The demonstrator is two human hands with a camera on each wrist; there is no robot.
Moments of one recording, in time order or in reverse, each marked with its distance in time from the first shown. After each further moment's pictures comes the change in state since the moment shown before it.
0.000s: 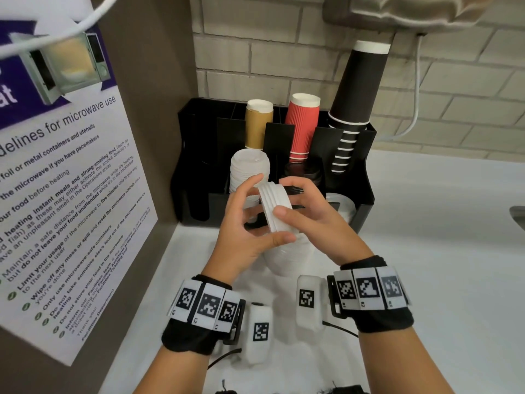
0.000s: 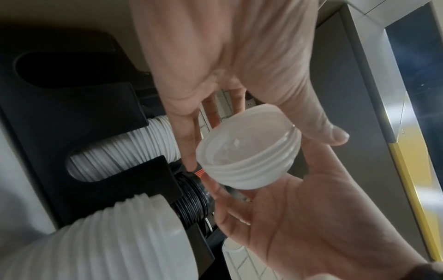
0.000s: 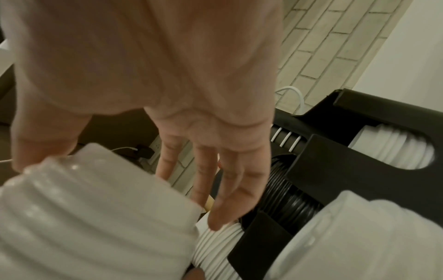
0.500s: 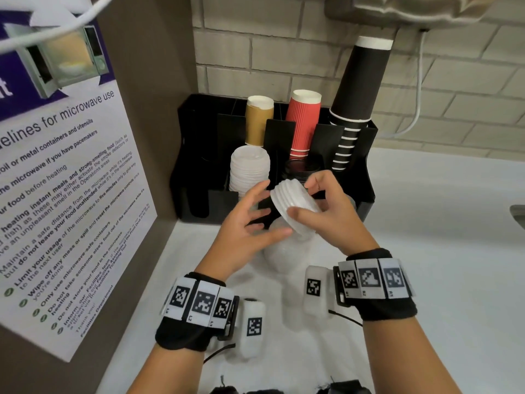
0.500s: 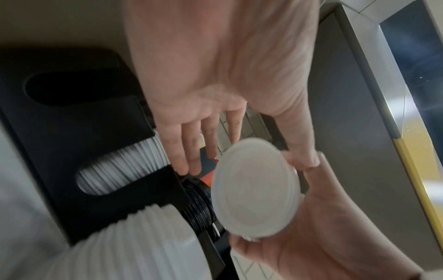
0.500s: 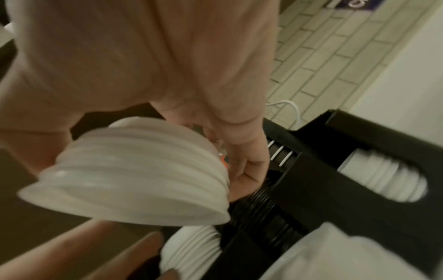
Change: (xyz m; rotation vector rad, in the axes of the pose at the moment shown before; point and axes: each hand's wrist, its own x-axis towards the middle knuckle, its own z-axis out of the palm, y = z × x) left_hand 0.003 -0.008 -0.010 0.132 -0.105 -0.141; right_hand 0.008 0.015 -0.017 -0.268 0.257 -0.087
